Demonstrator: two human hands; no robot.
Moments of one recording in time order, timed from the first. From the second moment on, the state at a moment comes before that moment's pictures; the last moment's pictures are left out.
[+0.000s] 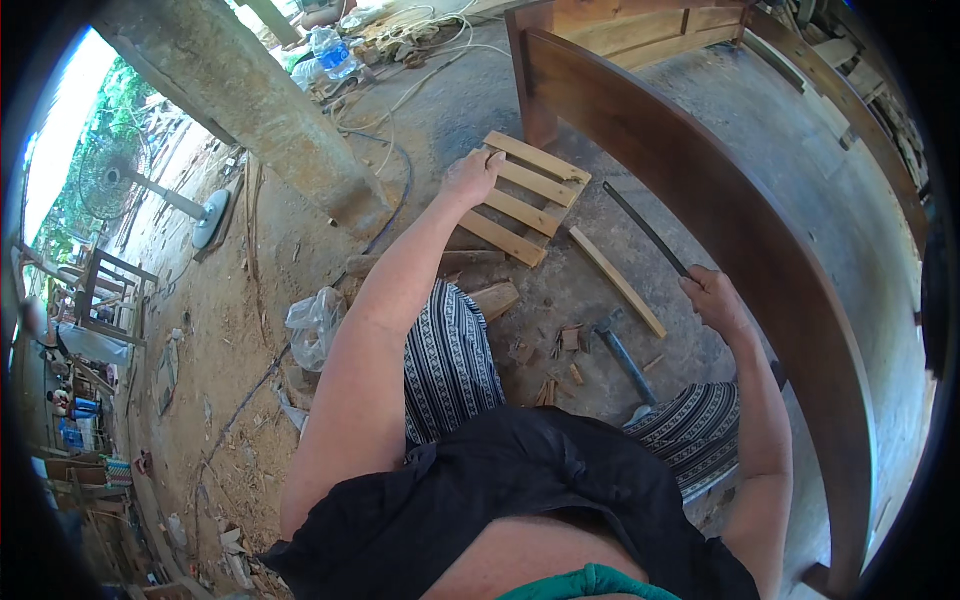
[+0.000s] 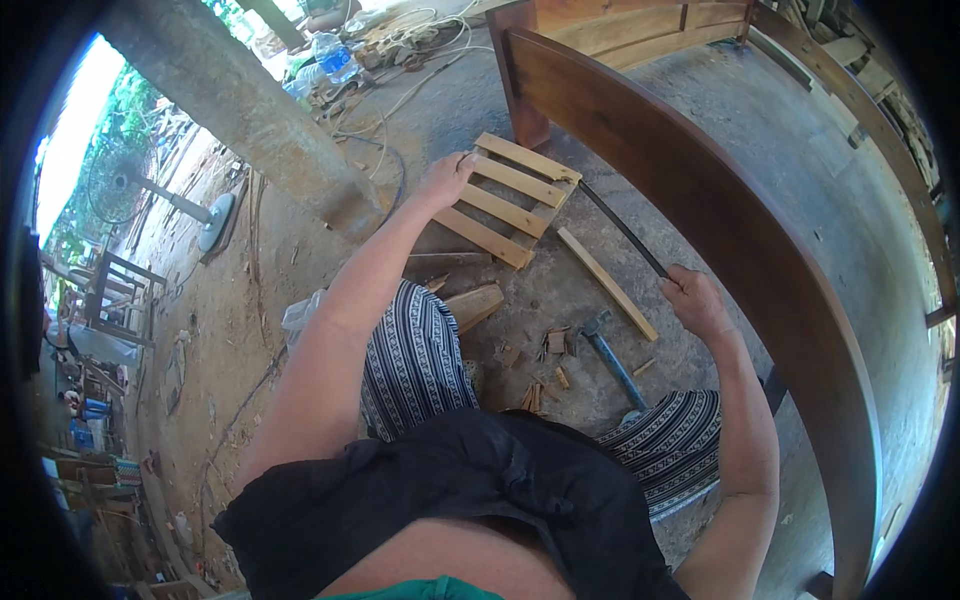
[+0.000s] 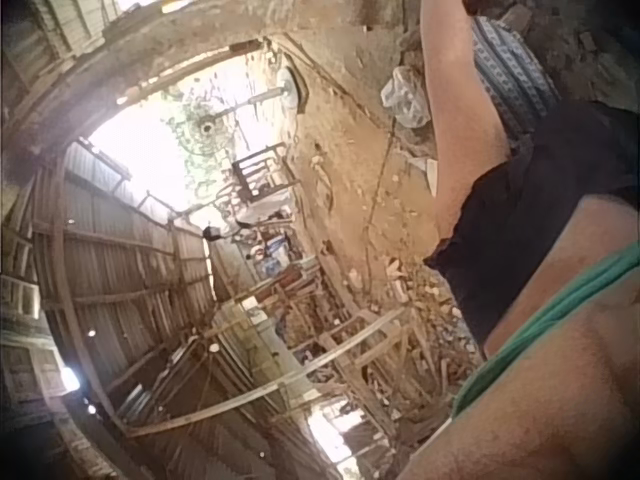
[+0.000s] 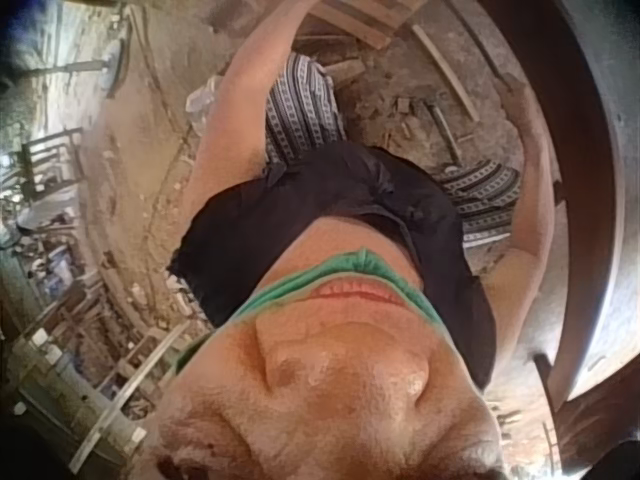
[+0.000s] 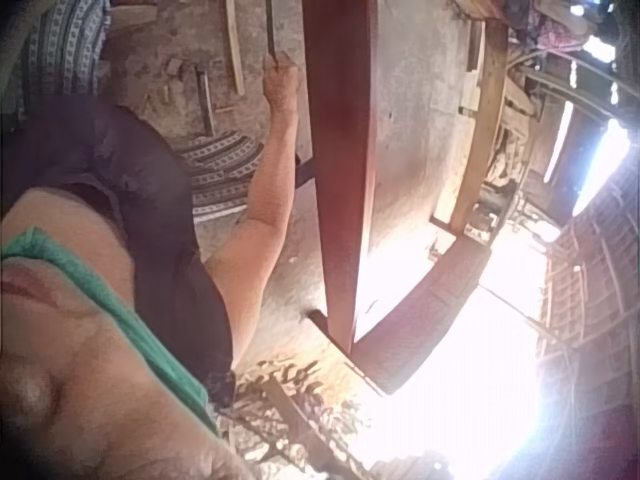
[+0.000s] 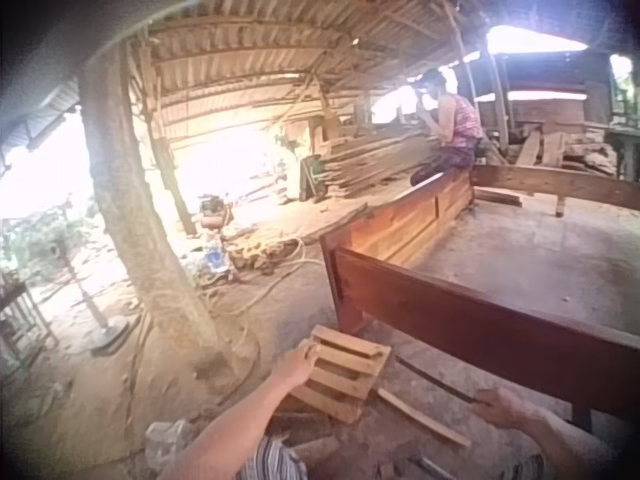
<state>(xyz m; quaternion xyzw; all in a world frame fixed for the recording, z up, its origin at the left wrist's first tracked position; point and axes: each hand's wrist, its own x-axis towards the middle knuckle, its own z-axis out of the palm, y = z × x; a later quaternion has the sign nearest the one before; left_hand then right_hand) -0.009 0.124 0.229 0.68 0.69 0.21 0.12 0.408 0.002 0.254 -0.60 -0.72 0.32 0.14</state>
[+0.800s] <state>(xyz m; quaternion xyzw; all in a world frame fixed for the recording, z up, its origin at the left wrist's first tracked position) -0.028 0.135 0.213 0.69 0.68 0.22 0.10 0.407 0.002 0.258 -0.62 -0.70 0.34 0.13</state>
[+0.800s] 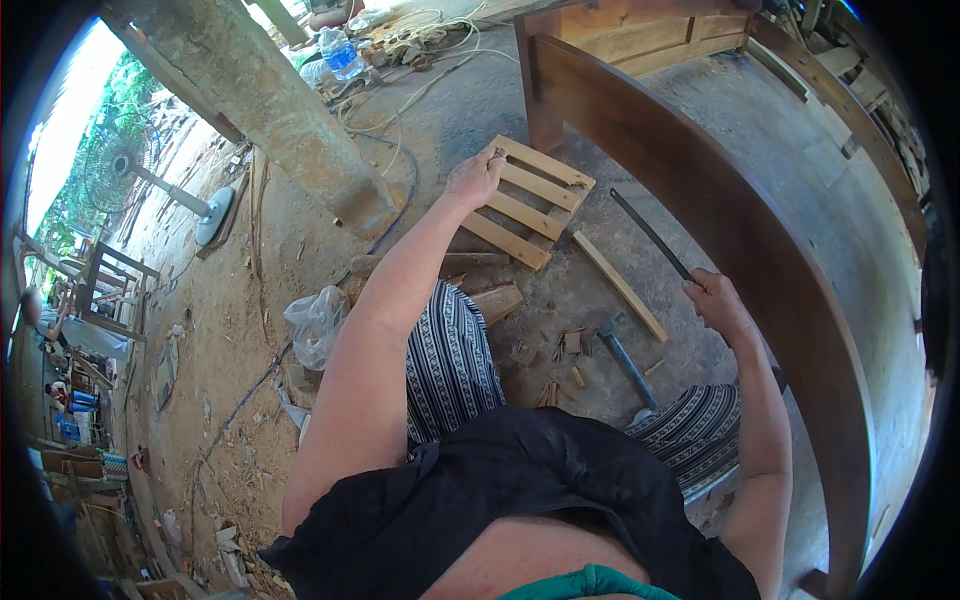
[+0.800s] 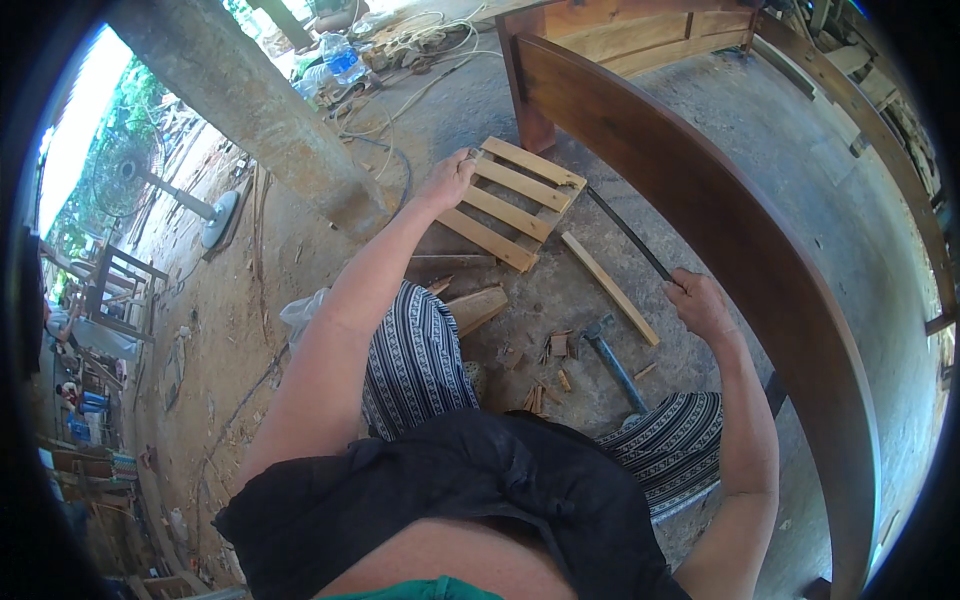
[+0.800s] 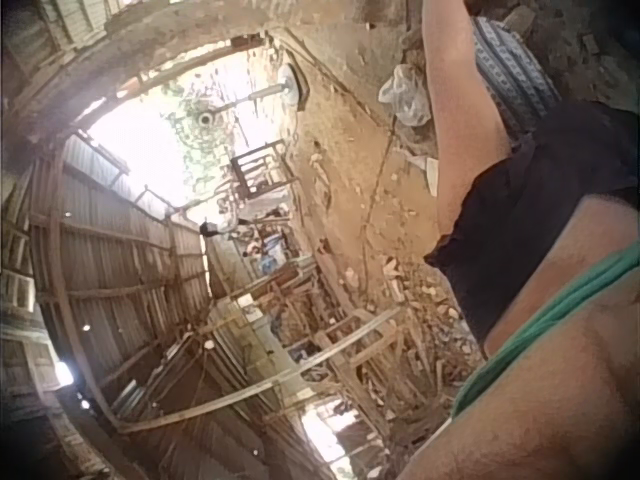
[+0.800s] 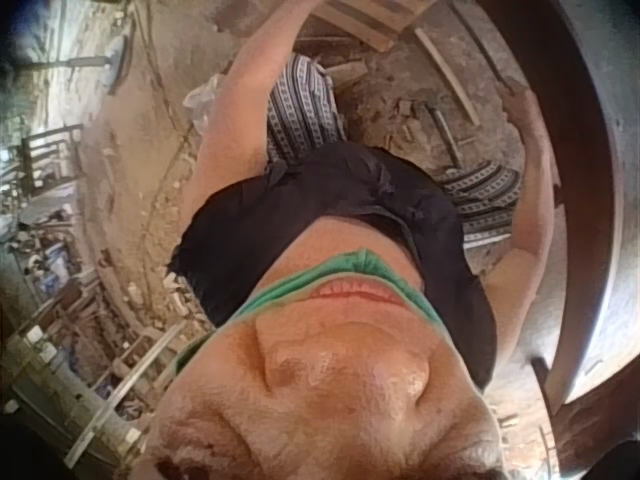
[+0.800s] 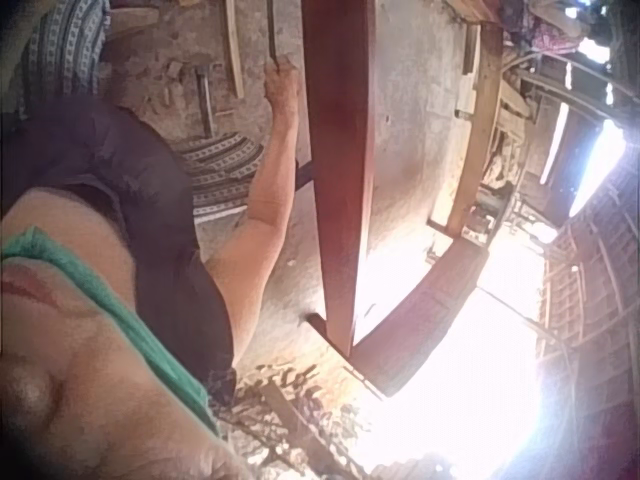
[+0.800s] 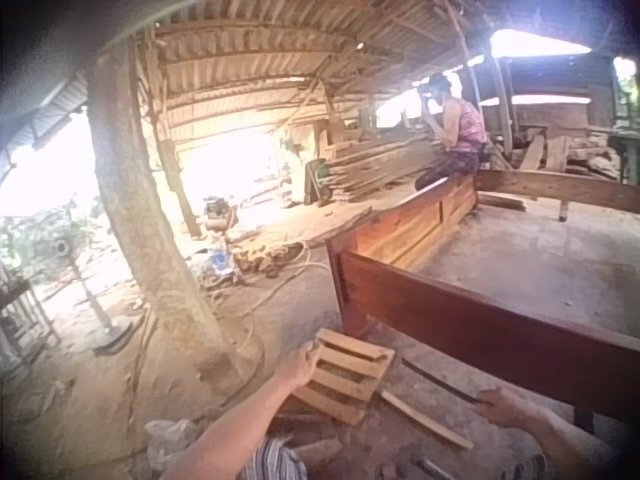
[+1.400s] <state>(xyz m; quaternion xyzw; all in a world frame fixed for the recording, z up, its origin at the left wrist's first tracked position) -0.028 0.125 0.223 0.70 0.66 0.22 0.17 0.408 0.002 0.259 -0.63 -0.68 0.34 0.13</state>
